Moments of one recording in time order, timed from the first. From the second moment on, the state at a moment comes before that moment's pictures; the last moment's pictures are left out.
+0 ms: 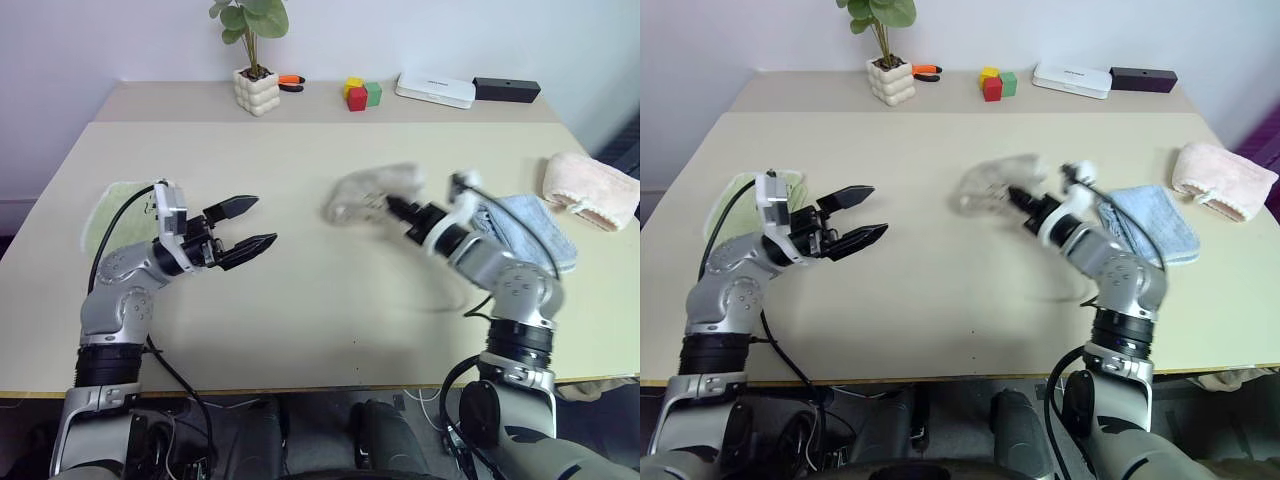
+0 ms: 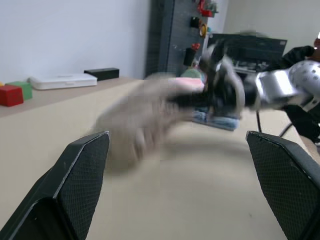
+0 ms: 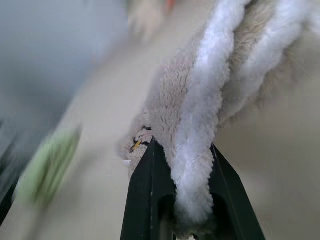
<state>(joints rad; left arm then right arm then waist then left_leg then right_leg) -0.44 0.49 0.17 0.15 -0.60 0.20 -1.20 -0.58 -0.19 -0.51 -0.07 0.75 0.96 0.20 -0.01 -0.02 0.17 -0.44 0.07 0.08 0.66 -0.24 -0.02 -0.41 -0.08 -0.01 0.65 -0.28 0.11</state>
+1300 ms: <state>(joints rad) -0.54 0.43 0.11 0.25 -0.58 0.19 -1.24 -0.22 -0.07 -0.60 -0.18 0.80 0.48 -0.23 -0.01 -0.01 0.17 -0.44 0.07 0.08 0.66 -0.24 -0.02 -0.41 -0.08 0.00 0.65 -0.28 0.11</state>
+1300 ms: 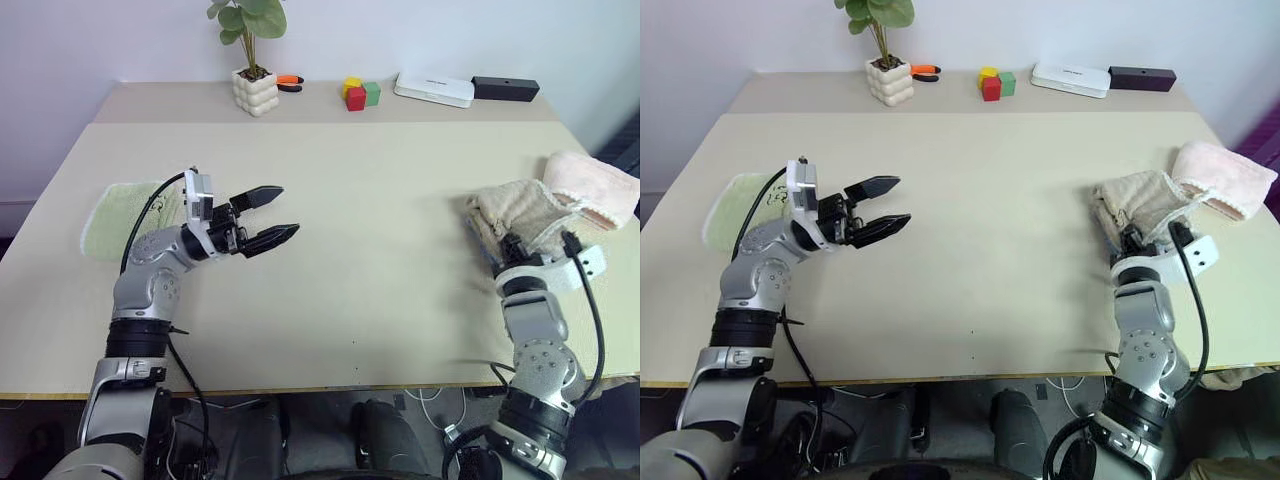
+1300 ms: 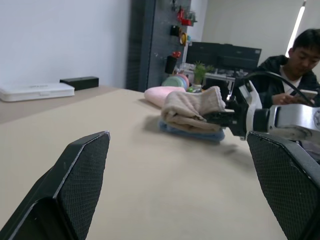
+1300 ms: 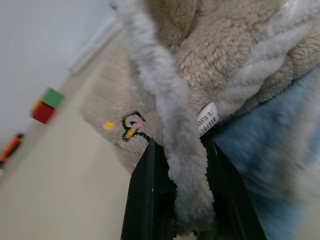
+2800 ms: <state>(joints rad) -0.48 0.48 0.15 0.23 -0.56 0.10 -1.21 -0.43 -0.43 -0.09 -0.22 0.49 0.32 0.33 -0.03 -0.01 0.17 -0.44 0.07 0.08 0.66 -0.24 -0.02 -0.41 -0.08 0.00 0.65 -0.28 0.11</state>
